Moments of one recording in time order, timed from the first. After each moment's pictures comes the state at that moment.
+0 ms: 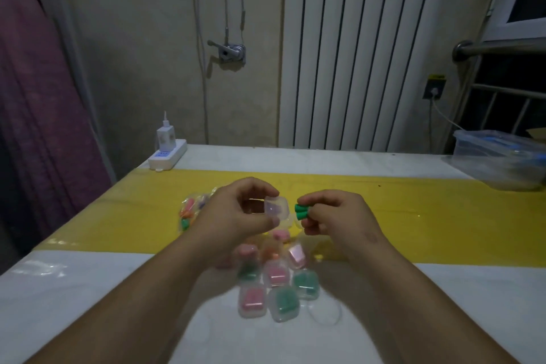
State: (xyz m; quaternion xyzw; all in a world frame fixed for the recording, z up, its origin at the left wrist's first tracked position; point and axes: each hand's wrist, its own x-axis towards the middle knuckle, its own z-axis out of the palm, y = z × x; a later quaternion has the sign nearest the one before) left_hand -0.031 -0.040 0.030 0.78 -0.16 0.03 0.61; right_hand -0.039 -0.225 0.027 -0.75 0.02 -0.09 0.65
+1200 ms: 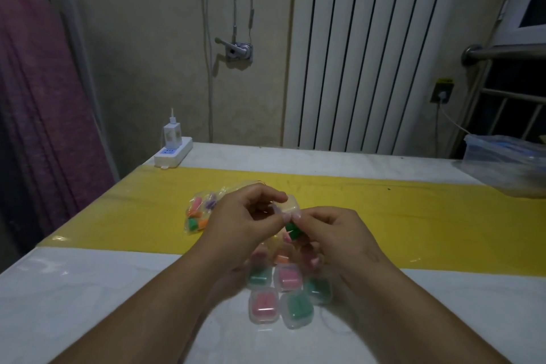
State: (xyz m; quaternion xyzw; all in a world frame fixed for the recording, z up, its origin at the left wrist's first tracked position) left_hand -0.024 -0.037 0.008 0.76 -0.19 0.12 0.61; right_hand -0.047 -0.201 0.002 -0.69 -0.03 -0.01 0.72
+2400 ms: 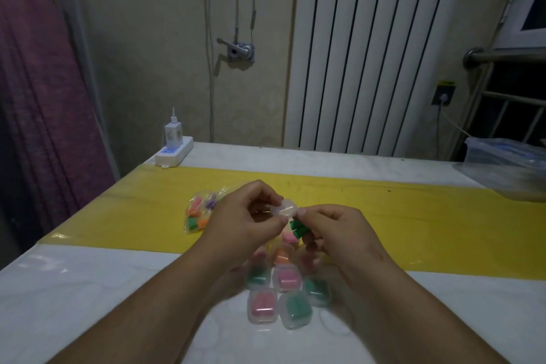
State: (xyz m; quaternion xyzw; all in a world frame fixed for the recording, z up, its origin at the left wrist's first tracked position) left_hand -0.018 -0.037 0.003 0.76 -0.21 0.14 0.60; right_hand -0.052 -0.200 0.019 -0.70 0.01 -0.02 0.71
